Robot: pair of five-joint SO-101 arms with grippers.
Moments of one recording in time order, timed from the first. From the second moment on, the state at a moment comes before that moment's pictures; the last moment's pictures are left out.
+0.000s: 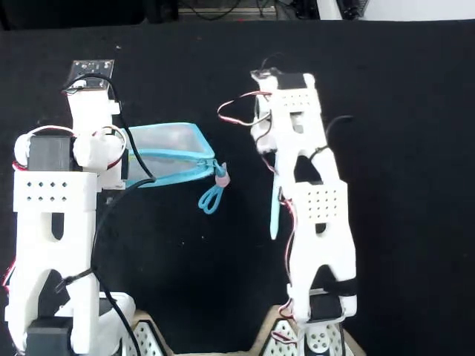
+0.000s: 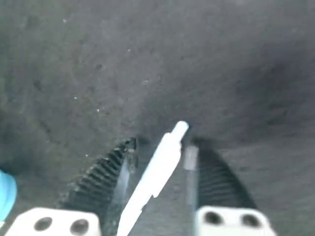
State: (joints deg) left arm -4.9 -27.3 9.9 93.7 -1.5; right arm -6.1 57.5 -52.0 98.1 8.6
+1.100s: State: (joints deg) left arm -4.9 -27.3 9.9 93.7 -1.5; right arm -5.4 57.3 -50.7 99.3 6.2
